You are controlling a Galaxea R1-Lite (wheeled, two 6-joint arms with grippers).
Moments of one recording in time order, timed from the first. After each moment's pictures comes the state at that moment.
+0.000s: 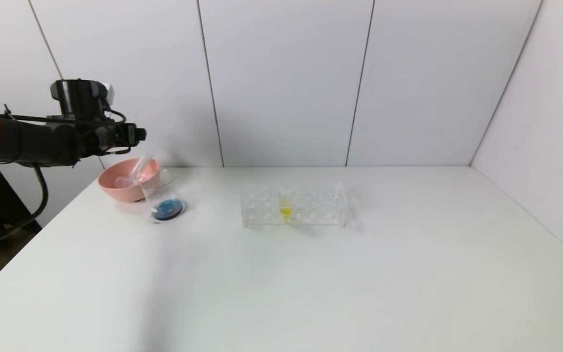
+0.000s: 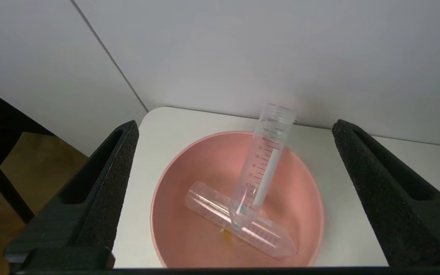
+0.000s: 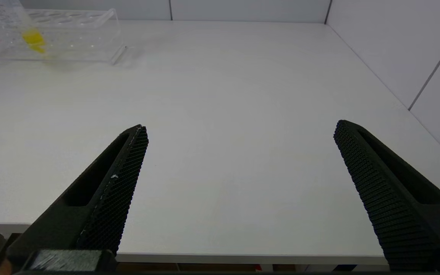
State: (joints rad) left arm 0.07 2.12 -1.61 -0.28 0.20 0.04; right arm 0.00 0.00 0.00 0.01 0.00 0.00
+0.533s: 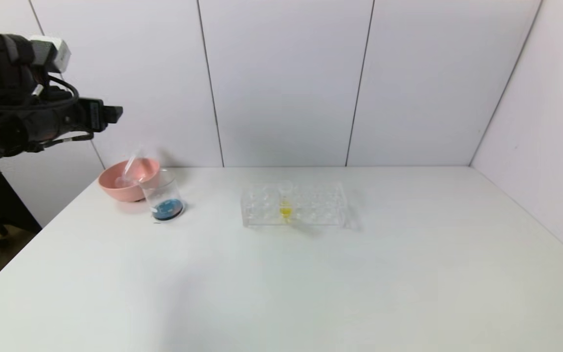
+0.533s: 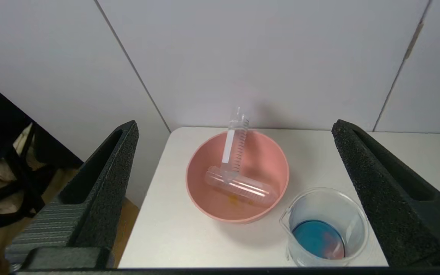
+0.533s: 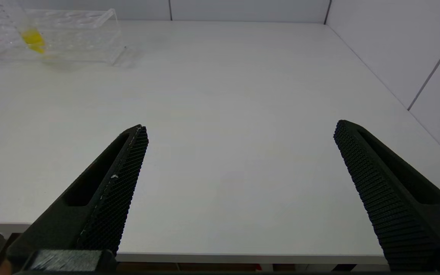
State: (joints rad) left arm 0.01 1.67 -1.23 -0.36 0.20 0.14; right arm 0.00 0.00 0.00 0.01 0.00 0.00
